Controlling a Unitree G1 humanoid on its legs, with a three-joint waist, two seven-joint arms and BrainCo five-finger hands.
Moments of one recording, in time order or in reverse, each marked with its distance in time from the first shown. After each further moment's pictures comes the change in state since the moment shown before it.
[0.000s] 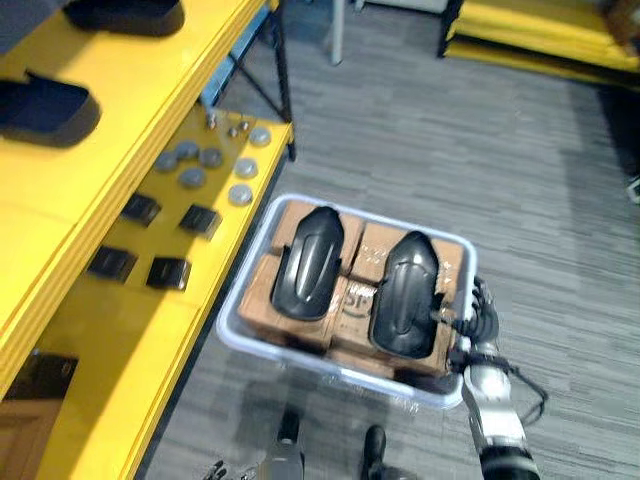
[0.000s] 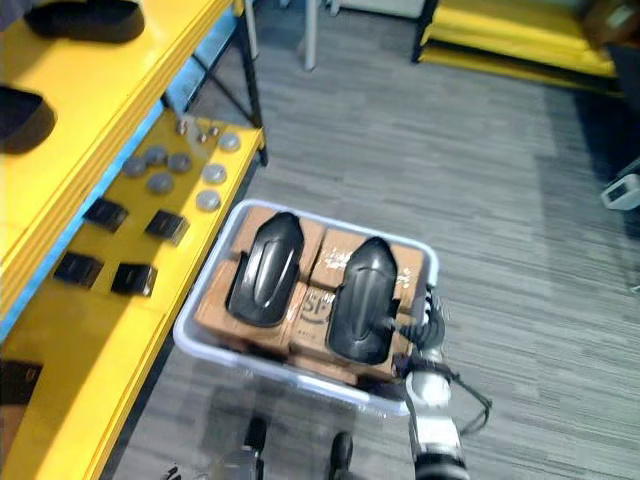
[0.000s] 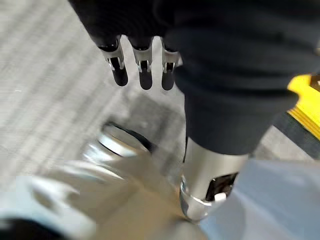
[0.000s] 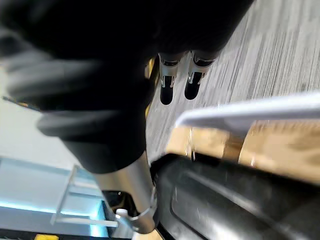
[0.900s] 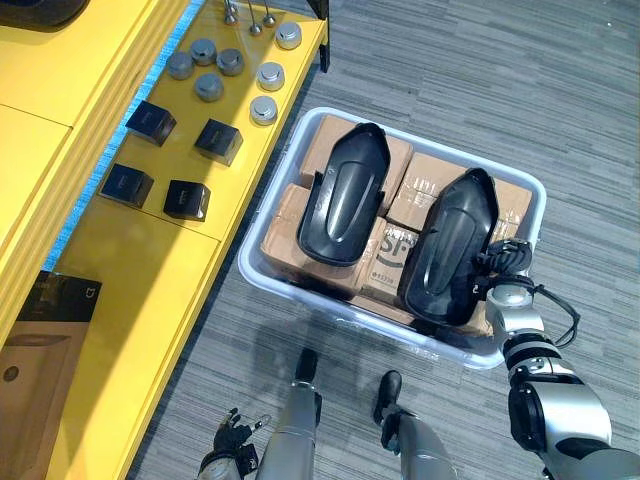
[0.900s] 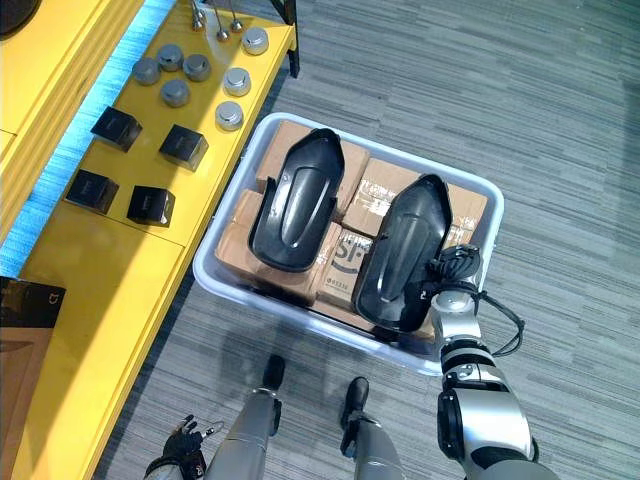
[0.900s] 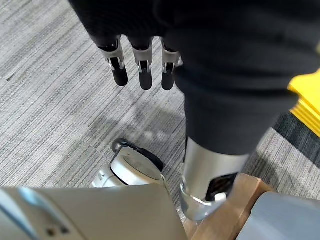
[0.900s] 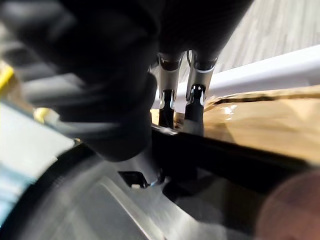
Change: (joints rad) left arm -0.204 0.004 -0.130 0.021 -0.120 -0.016 0.087; right arm -0.513 -0.280 0.082 0.632 0.086 0.112 -0.032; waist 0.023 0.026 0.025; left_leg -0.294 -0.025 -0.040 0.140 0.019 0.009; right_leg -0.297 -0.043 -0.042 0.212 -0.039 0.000
